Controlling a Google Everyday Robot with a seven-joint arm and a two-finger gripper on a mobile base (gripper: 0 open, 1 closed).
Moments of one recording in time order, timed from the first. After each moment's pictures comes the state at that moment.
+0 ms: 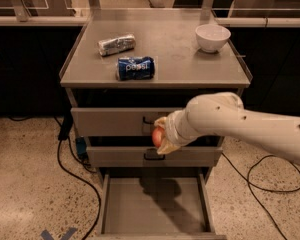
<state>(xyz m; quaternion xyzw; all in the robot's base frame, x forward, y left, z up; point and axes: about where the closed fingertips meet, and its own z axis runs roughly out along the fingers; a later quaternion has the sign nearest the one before) 0.574 -0.046 0.663 -0.74 0.60 -0.02 0.30</state>
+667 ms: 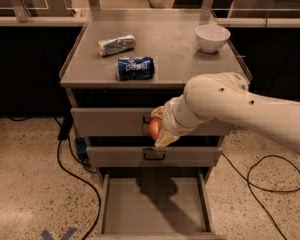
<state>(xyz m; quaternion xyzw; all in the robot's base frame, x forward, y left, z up) 0.563 -0.033 0.728 -0.75 0.59 -0.03 0.29</state>
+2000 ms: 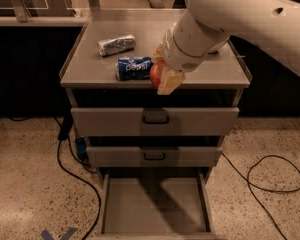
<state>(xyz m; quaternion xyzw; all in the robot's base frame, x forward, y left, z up) 0.596 -0.036 0.902 -0.76 0.58 -0.08 0.28</state>
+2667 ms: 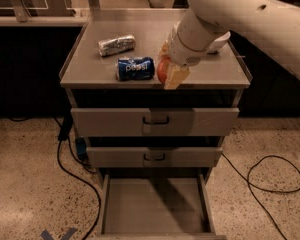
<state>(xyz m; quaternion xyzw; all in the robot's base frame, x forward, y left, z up) 0.639 -0.056 0.884 -0.77 0.58 -0.08 0.26</state>
